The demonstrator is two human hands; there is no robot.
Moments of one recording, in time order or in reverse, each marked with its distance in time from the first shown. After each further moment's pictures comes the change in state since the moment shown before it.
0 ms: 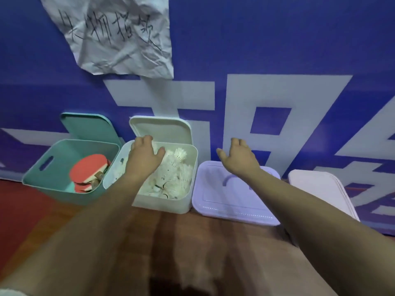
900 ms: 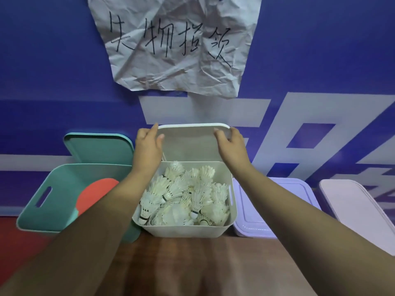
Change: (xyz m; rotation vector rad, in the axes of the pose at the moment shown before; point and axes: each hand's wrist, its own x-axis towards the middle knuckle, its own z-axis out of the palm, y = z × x) left_hand 0.131 -0.101 -0.043 -0.353 0.116 0.222; right_hand 0.054 -0.195 0.044 0.720 0.233 0.262
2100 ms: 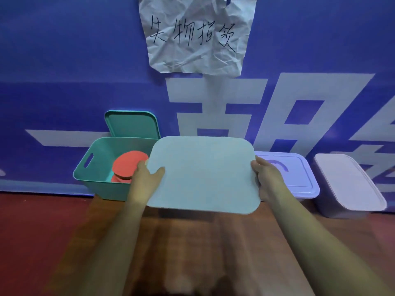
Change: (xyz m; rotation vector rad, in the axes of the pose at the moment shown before) left_hand -0.198 -0.014 -0.105 -0.071 -0.188 -0.521; right_hand -0.161 0.087 -0.072 0.499 -0.074 0.348
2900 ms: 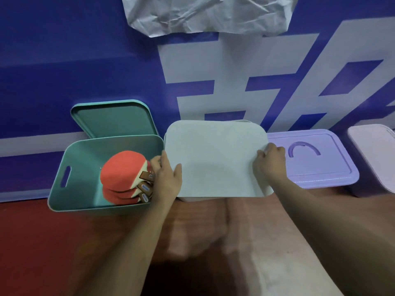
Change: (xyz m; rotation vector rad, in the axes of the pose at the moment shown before) left_hand 0.133 -0.052 0.083 0.170 -0.126 0.231; right_hand 0.138 0.067 0.060 -0.949 0.404 -0.149
